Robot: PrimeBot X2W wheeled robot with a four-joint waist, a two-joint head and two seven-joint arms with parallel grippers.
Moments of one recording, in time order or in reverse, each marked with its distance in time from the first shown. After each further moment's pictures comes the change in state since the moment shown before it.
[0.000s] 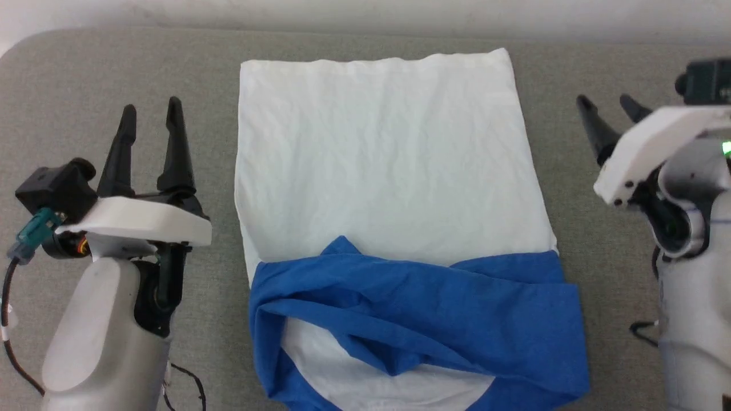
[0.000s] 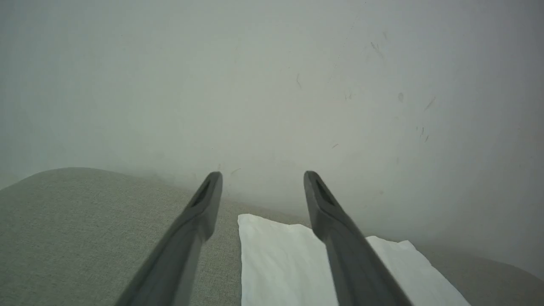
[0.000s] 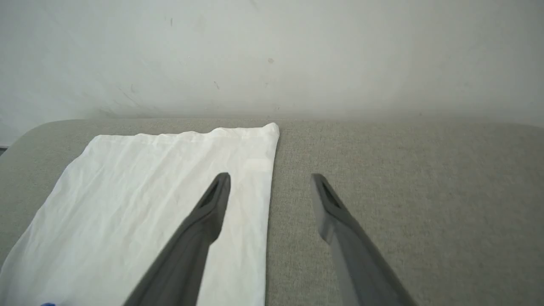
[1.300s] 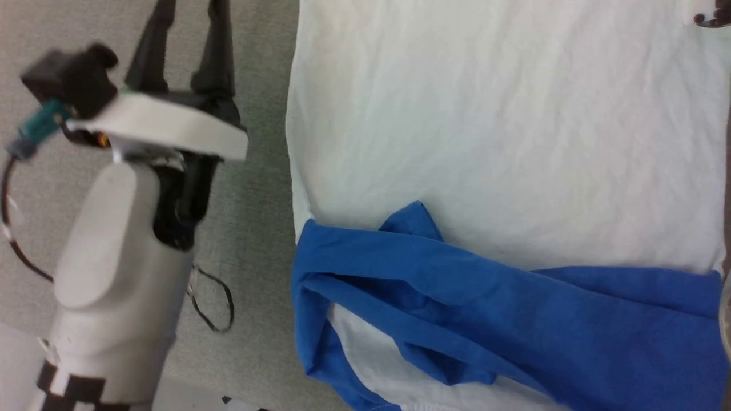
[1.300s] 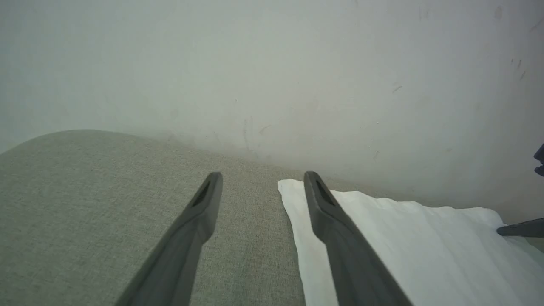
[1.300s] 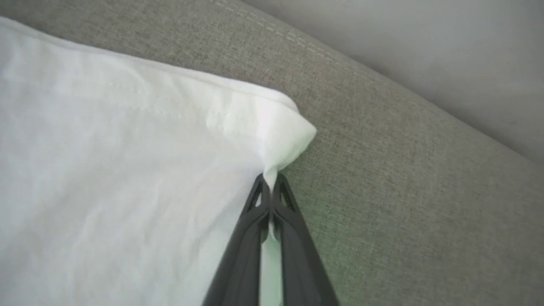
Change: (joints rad) left arm -0.261 -0.061 -0.073 0.007 0.002 -0.060 0.045; right arm -0.662 -0.140 0.113 0.438 -0.382 0.000 0.504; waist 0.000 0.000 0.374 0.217
